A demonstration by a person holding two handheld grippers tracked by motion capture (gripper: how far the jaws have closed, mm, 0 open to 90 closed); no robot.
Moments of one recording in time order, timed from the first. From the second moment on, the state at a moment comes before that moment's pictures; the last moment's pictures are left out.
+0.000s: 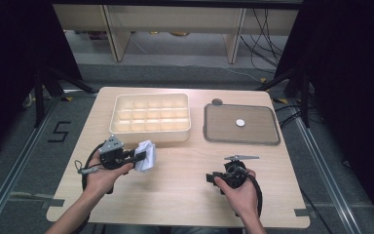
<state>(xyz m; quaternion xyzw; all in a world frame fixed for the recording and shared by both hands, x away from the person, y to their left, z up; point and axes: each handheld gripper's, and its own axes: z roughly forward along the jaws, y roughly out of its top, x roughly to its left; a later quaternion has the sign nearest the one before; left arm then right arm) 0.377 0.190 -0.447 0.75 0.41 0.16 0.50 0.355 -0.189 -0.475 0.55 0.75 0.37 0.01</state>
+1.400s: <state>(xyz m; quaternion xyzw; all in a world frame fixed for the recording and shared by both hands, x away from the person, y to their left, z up) 0.473 0.245 -0.430 0.69 0.45 0.32 0.47 0.349 -0.215 -0.489 0.56 0.72 0.41 0.02</state>
